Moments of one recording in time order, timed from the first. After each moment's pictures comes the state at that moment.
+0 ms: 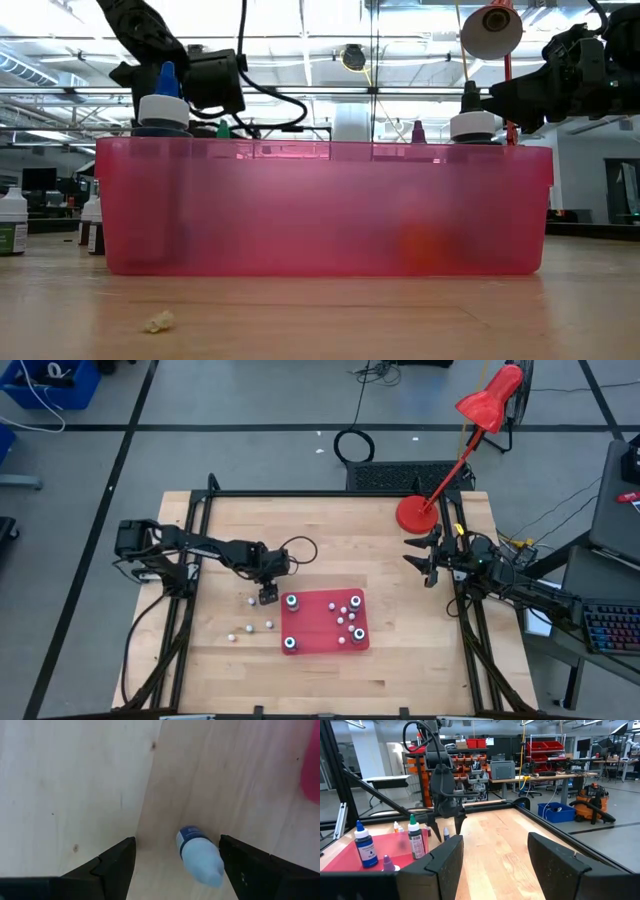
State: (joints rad) left arm 0.11 1.59 0.78 -0.52 0.00 -0.14; right arm -0.42 0.02 0.02 0.08 -0.21 0.07
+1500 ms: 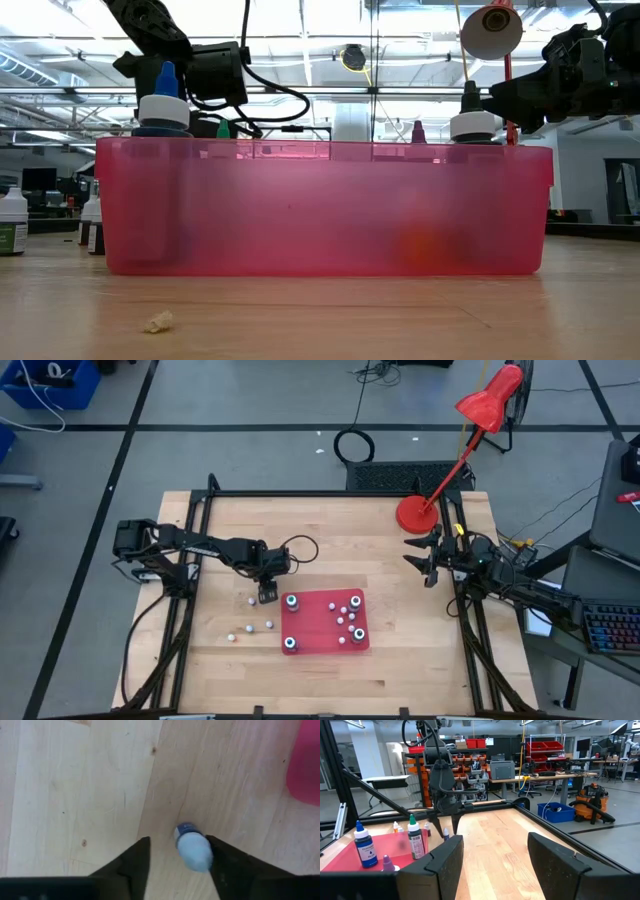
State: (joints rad) left arm 0.11 1.57 0.82 -0.60 0.00 -0.14; right arm -0.42 0.02 0.01 0.07 -0.21 0.07
